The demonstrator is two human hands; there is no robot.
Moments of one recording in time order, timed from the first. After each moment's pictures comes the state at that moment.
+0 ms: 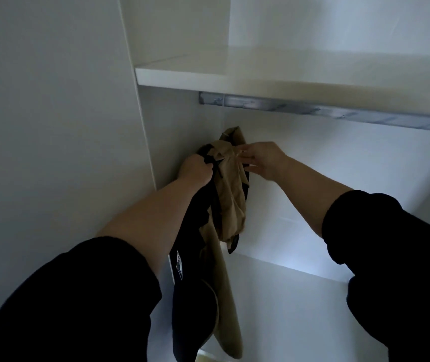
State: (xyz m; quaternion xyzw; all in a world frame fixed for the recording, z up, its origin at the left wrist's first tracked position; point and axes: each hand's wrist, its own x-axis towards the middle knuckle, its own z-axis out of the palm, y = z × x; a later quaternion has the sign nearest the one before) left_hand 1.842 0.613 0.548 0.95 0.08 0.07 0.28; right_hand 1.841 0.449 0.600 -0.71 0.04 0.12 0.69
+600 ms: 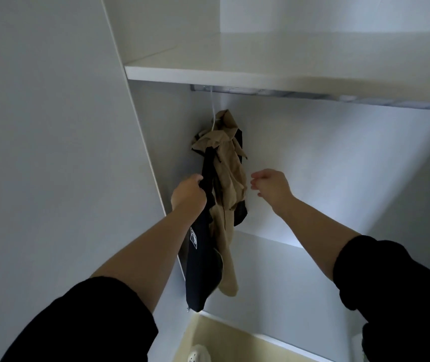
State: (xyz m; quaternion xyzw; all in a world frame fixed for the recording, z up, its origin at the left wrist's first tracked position) left_hand 1.715 0.572 0.506 0.95 0.14 0.10 0.28; right_hand 1.729 0.380 0.551 -0.82 0.04 0.05 0.57
